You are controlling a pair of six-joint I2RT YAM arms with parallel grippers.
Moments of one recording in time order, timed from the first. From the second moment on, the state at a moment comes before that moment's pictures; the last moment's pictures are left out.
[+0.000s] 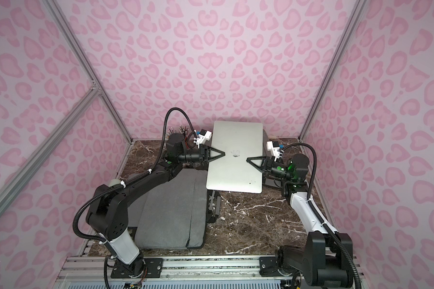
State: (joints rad) left arm -0.52 1.75 1.34 0.37 1.03 -1.16; right arm -0.06 1.25 0.76 0.54 -1.21 1.28
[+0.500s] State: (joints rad) left arm -0.53 1.74 1.30 0.35 1.01 -1.16; right arm -0.10 1.25 0.81 0.18 -1.23 0.98
